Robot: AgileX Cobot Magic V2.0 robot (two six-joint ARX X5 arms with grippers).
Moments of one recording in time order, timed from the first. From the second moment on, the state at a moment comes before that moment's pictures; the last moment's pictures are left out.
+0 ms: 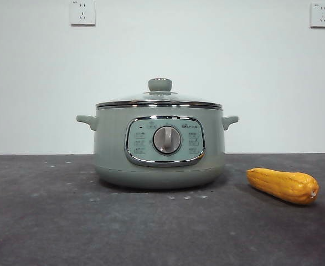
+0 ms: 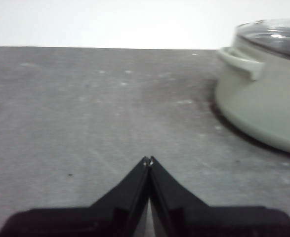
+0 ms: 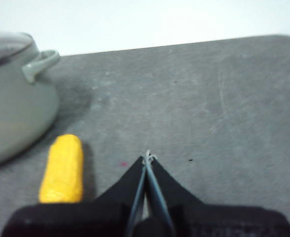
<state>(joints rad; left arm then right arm) 0.10 0.03 0.02 -0.16 0.21 -0.05 -0.10 0.01 0.03 -0.18 -0.17 0.09</state>
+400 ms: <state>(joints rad) 0.10 0.09 0.23 -0.25 0.27 -0.17 -0.10 0.07 0.25 -0.19 -0.20 0.28</state>
